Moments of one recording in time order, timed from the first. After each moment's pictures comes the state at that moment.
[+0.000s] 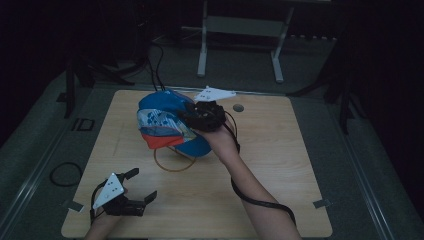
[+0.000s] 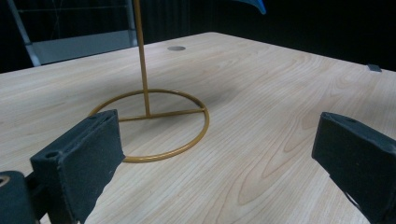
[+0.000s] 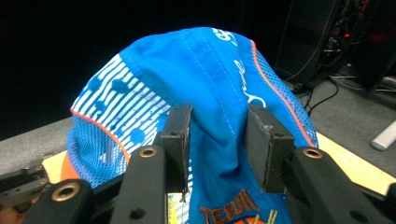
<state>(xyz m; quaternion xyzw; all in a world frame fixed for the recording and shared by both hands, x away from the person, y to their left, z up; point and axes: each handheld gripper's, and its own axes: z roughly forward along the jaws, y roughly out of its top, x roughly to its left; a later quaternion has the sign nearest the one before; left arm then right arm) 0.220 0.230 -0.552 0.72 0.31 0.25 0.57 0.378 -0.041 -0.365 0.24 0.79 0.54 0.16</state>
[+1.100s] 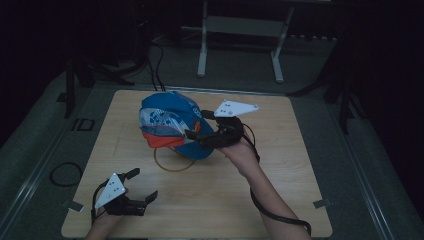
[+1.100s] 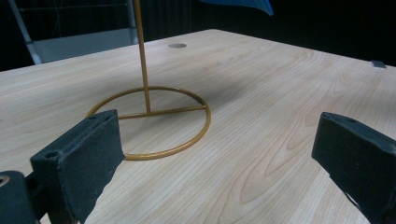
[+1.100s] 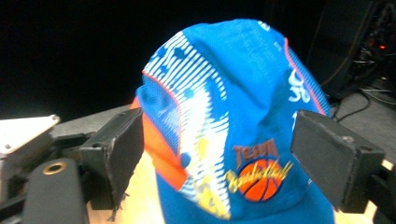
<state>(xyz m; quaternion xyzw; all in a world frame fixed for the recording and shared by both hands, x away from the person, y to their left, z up) 0.221 0.228 -0.555 0.72 0.31 0.25 0.56 0.347 -0.088 -0.372 0.19 0.79 0.57 0.12</state>
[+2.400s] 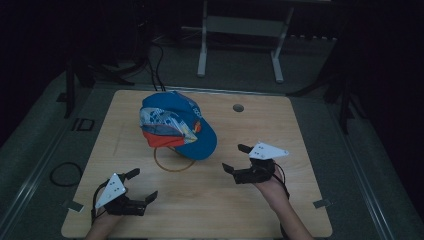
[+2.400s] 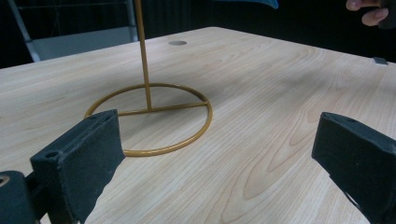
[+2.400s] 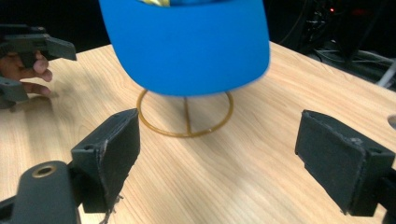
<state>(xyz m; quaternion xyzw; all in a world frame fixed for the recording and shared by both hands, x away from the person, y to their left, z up) 0.223 0.230 -0.559 0.73 0.31 0.25 0.56 0.312 -0.185 -0.472 0.25 0.80 0.52 0.17</state>
